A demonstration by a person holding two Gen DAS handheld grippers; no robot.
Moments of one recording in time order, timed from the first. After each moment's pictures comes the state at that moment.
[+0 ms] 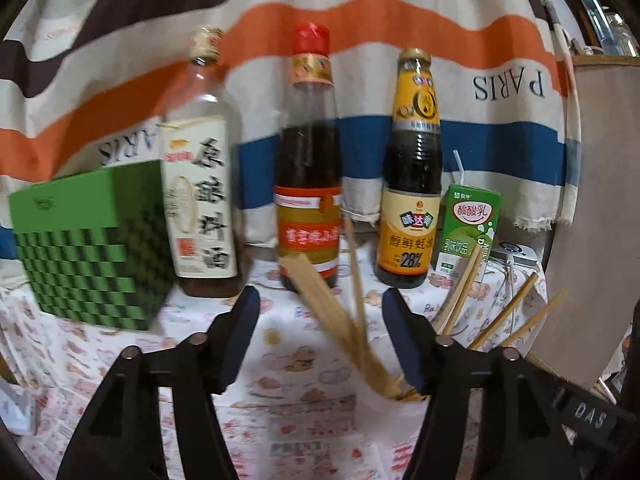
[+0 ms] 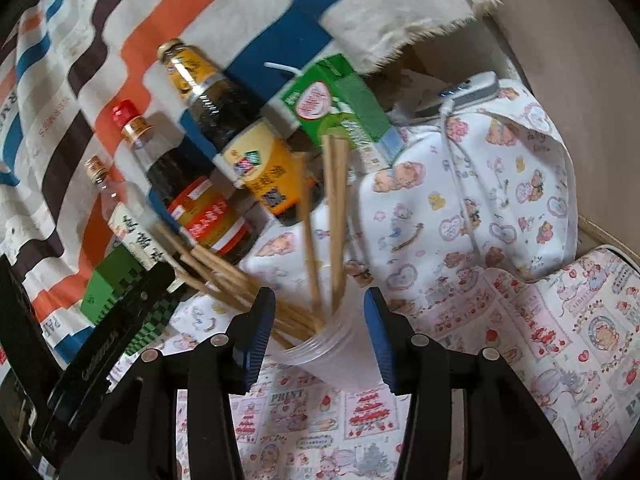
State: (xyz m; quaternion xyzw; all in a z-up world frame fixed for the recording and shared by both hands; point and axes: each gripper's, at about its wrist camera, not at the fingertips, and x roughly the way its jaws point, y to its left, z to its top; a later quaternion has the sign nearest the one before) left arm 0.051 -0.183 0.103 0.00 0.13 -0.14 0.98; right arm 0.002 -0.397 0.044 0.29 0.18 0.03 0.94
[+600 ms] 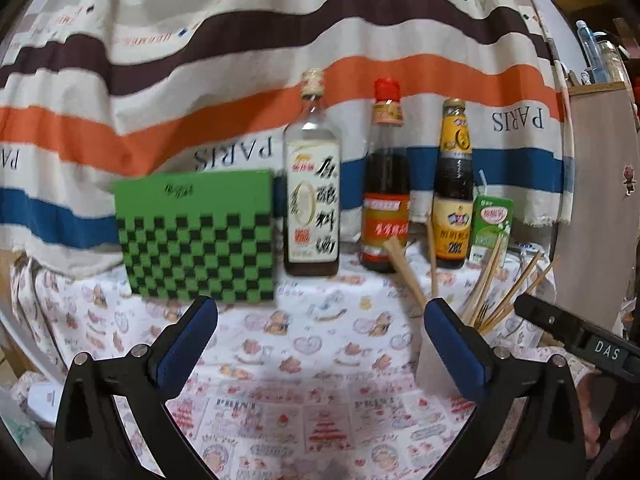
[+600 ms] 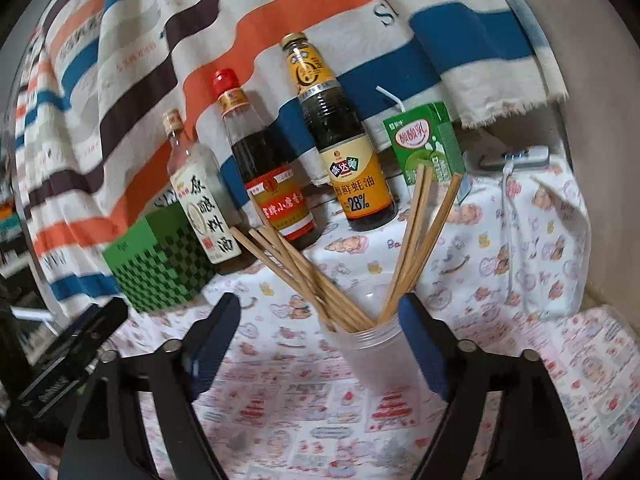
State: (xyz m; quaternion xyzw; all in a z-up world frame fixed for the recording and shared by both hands) left arm -0.014 -0.084 0.089 -0.01 0.11 -0.11 0.99; right arm -0.029 -0.334 0.065 0.15 0.13 0.05 0.98
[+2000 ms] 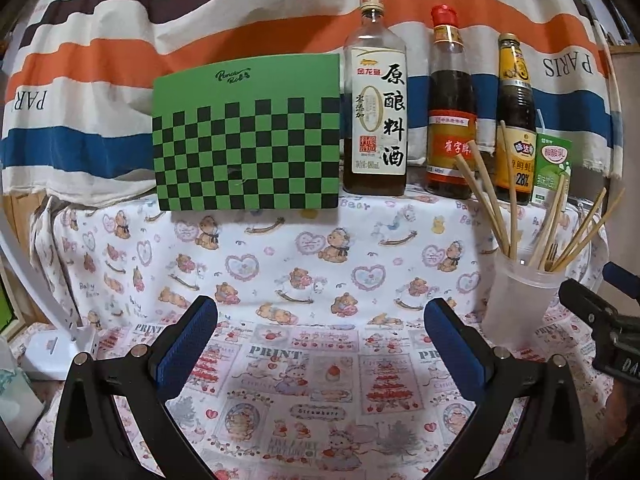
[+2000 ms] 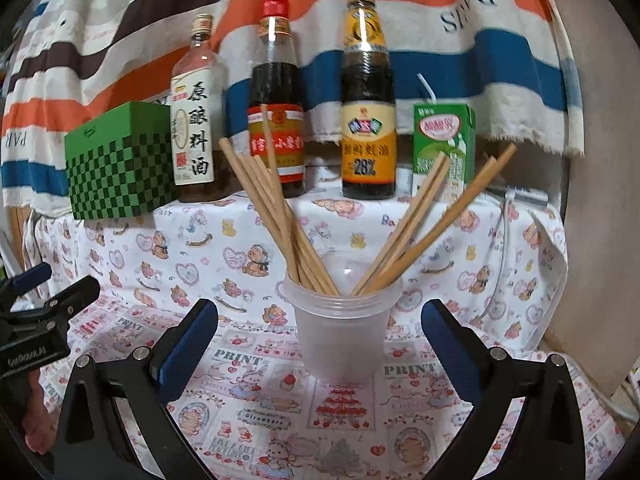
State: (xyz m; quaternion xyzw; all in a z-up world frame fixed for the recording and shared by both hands) left arm 0.014 -0.059 0.022 0.00 0.16 -0.04 0.99; right arm -0.013 -0.285 0.022 -0.02 0.14 -0.02 0.99
